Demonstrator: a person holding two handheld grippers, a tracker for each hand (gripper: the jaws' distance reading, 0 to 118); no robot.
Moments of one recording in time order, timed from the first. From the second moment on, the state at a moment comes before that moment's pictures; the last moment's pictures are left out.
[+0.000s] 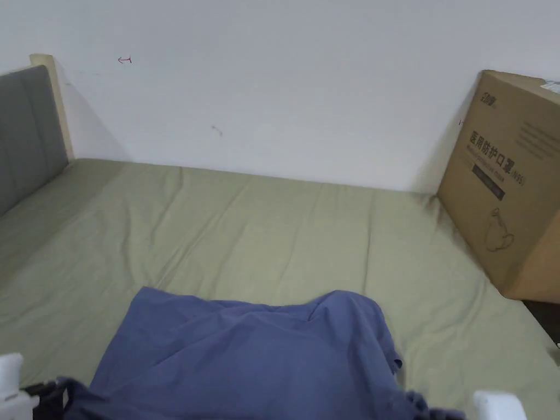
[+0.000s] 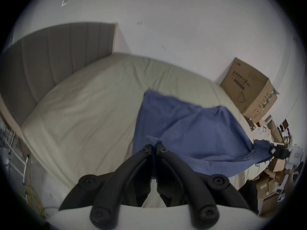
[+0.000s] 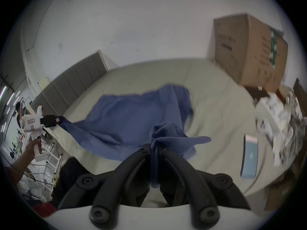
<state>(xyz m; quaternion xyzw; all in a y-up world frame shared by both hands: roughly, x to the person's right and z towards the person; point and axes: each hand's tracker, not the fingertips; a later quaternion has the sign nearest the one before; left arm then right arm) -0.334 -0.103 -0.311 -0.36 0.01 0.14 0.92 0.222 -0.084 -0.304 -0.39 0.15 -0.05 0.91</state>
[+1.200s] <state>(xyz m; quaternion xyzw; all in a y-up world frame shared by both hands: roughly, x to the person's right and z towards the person) -0.250 -0.037 -0.229 -0.24 -0.08 0.12 0.96 0.217 -0.021 -0.374 -0.27 0.11 -0.17 0.94</state>
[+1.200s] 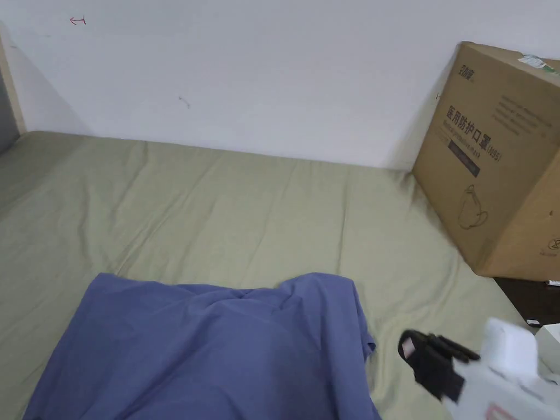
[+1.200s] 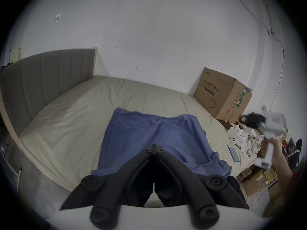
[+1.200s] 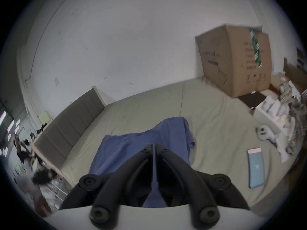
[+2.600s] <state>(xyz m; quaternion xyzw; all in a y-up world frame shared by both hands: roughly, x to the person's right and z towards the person) -0.363 -0.140 -0.670 -0.43 0.02 0.23 0.87 0.177 -0.110 -0.660 -0.44 0.12 -0.14 0.88</state>
